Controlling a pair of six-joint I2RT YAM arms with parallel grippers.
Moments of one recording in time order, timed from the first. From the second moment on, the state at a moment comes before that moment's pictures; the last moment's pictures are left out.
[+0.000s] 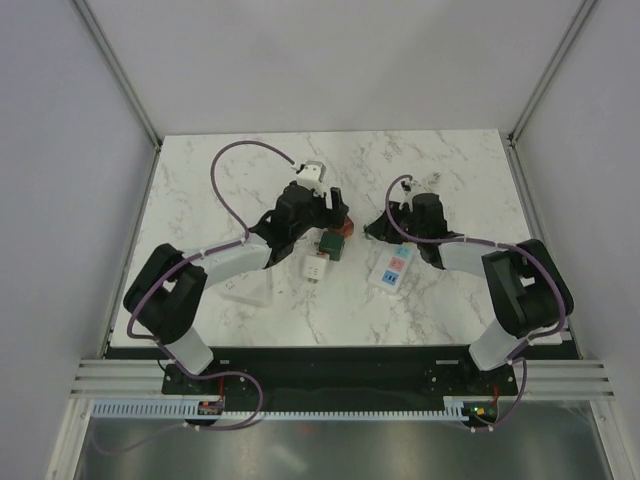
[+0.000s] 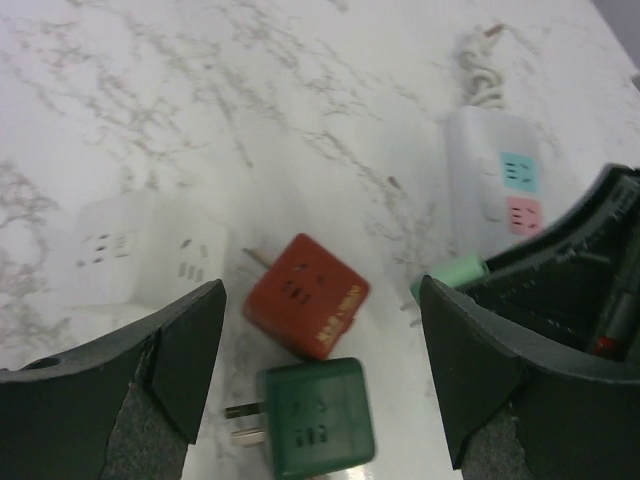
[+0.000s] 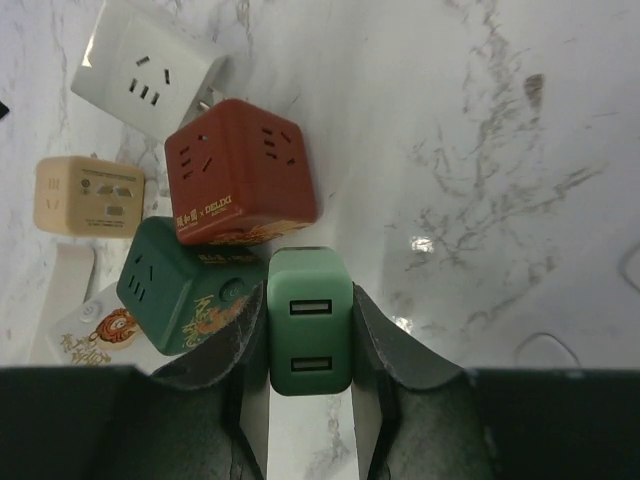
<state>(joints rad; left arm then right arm) -0.68 1.65 0.99 0.35 -0.11 -0.32 0.30 1.62 0.72 0.39 -0.32 0.53</state>
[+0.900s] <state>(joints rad) -0.61 1.65 0.93 0.42 -0.16 -0.35 0.44 1.74 0.82 0.29 -0.22 0.43</state>
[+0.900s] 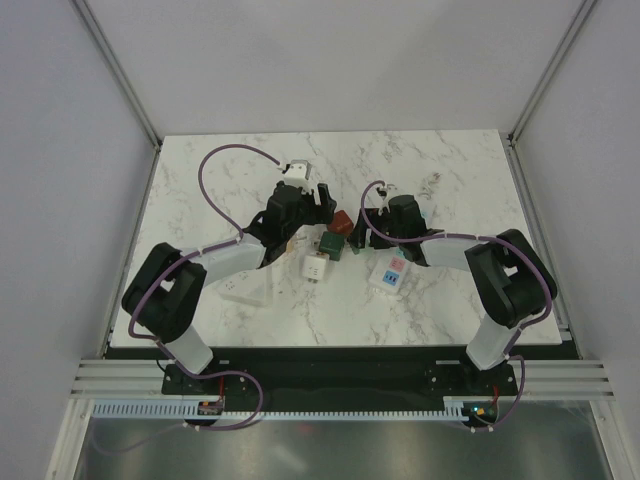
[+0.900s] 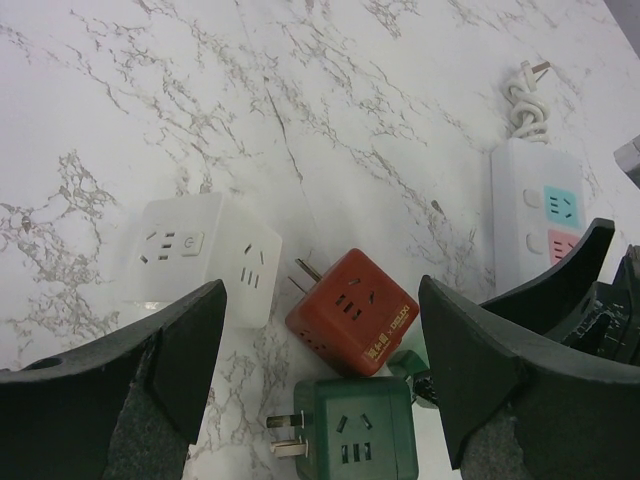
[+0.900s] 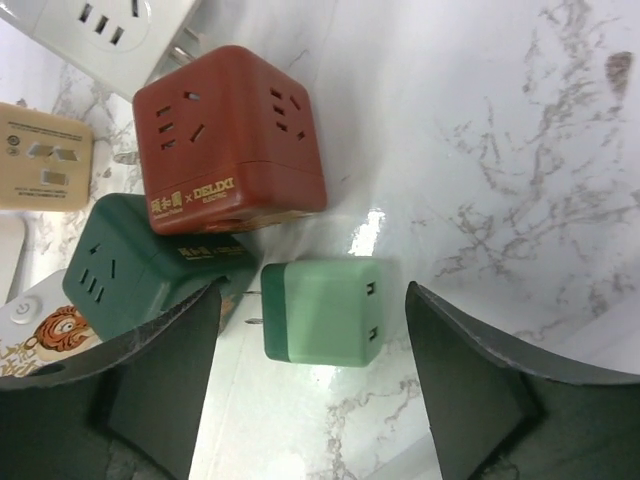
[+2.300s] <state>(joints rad) -0.65 0.09 0.04 0.11 -0.02 -0.83 0.56 0.58 0.14 0.07 0.16 0.76</state>
